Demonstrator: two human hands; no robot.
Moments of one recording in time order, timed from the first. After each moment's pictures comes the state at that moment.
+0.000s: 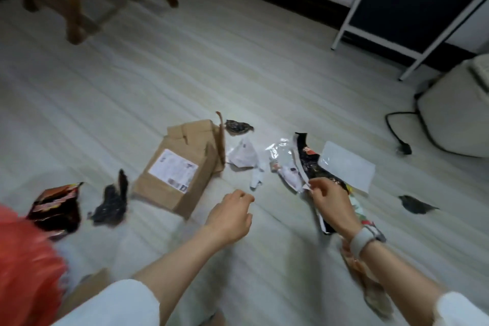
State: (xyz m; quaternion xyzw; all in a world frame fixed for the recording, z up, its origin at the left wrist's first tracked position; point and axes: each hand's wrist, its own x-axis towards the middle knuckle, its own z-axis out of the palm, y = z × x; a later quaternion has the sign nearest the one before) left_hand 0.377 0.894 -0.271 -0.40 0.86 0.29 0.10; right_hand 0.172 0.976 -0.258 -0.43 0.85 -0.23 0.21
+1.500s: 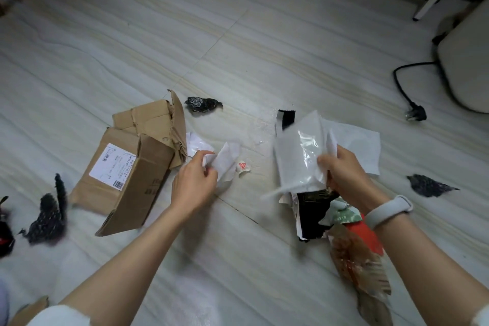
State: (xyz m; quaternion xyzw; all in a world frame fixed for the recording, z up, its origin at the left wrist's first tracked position) left_hand 0.312 0.842 -0.323 -0.57 0.74 0.32 -0.11; right_hand 0.079 0.951 -0.290 -0.20 0.76 -0.43 0.43
